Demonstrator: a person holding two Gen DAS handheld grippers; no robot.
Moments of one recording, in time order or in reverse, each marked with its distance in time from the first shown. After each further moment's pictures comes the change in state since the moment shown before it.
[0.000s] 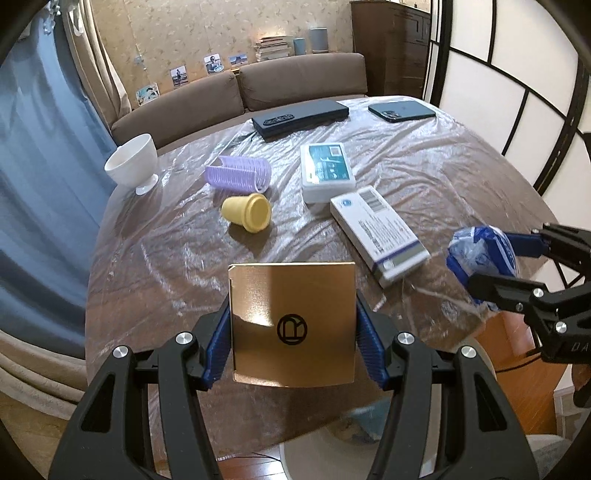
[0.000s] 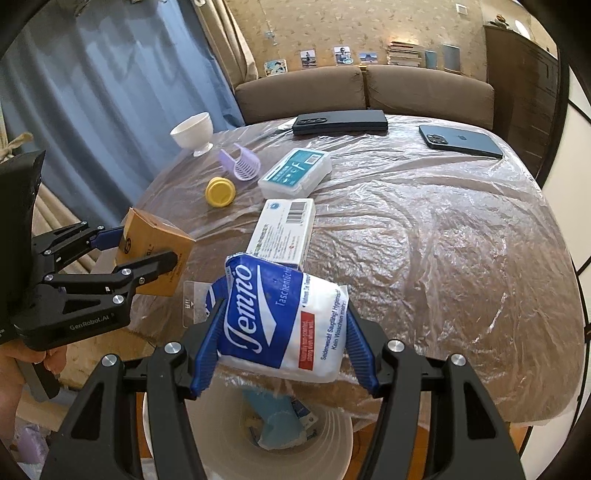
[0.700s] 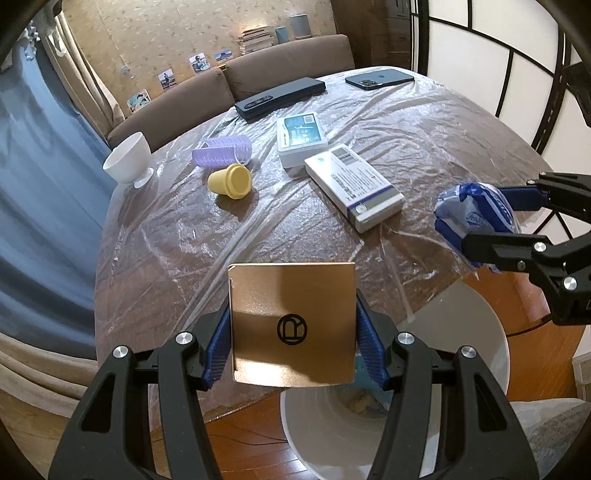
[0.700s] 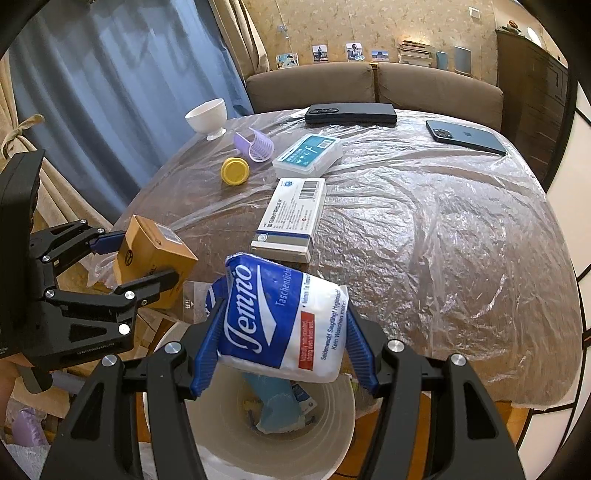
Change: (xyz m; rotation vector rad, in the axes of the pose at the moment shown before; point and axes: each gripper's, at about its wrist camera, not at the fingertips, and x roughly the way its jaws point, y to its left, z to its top) left arm -0.011 -0.027 -0.028 0.106 0.052 0.048; right arm -0.012 0.007 -0.020 -0.031 0.028 0.012
